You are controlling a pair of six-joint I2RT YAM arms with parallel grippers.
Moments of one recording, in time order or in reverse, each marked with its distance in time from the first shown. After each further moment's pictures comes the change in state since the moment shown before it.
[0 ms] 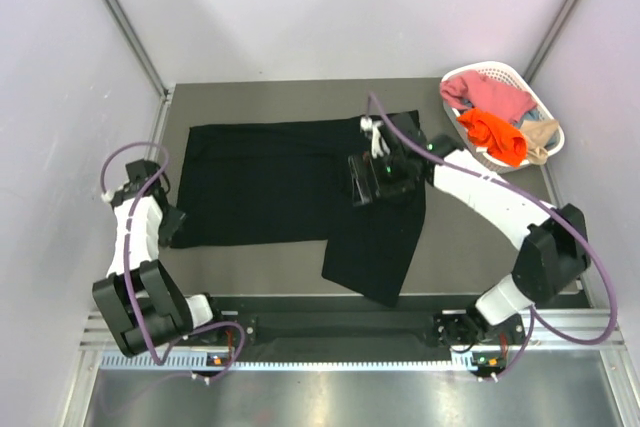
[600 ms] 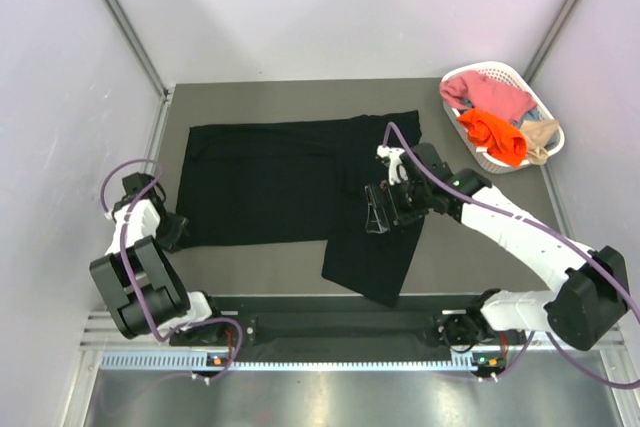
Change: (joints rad) left arm 0.133 0.087 -0.130 0.168 0.150 -0.066; right arm 0.024 -0.301 -0.370 0.086 -0.087 -0.018
